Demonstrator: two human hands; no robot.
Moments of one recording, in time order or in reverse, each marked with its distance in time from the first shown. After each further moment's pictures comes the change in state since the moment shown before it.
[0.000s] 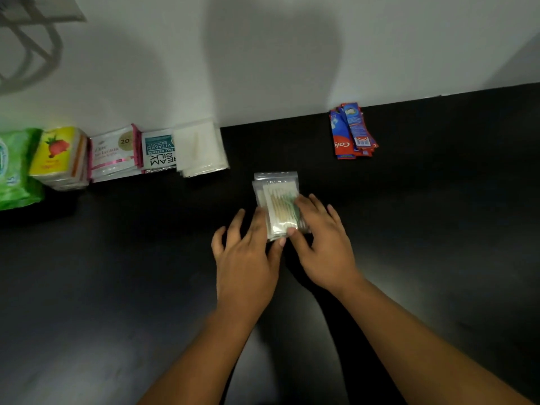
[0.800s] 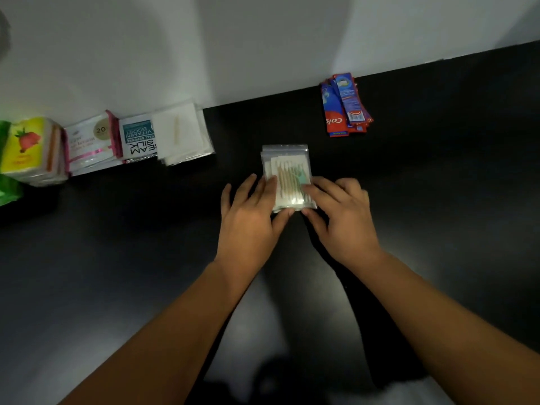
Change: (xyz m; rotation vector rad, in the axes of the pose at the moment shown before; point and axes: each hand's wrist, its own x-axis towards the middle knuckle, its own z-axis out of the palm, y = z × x) left_hand 0.047 0.007 0.015 0.062 0.000 0.218; right_hand 0.003 0.039 -0.025 -0.337 0.144 -0.171
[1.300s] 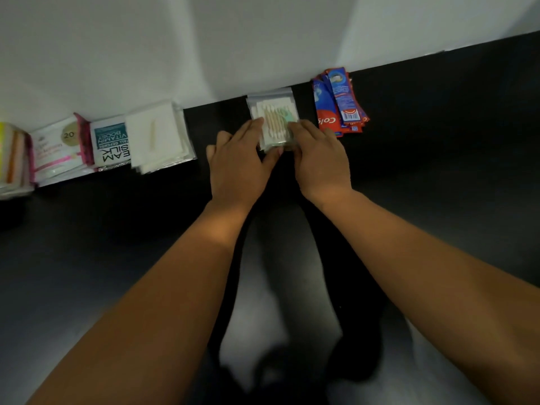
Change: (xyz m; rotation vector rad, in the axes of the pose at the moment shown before) left_hand 0.113 -0.017 0.029 -0.042 0.061 -0.158; right_hand 0.113 0.023 0.032 -0.038 -0.043 0.178
